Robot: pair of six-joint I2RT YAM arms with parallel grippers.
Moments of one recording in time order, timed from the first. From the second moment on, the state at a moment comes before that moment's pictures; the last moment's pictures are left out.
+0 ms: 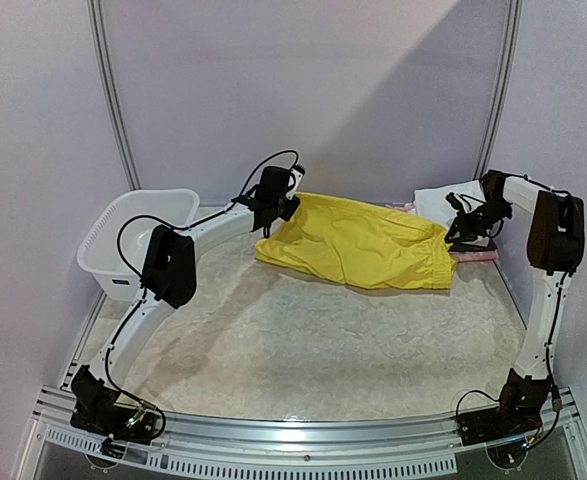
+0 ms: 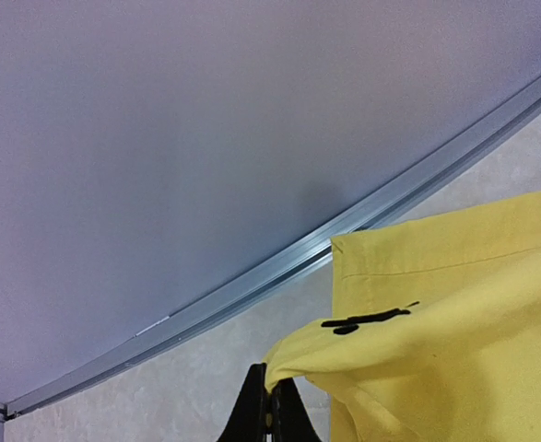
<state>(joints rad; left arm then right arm) -0.57 2.80 2.57 -0.20 -0.41 0.31 -0.16 2.22 1.88 -0.99 -0.55 -0.34</state>
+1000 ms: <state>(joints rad) -0.55 2.80 2.57 -0.15 -0.33 0.36 -0.16 2.16 1.79 -1.29 -0.75 -0.35</state>
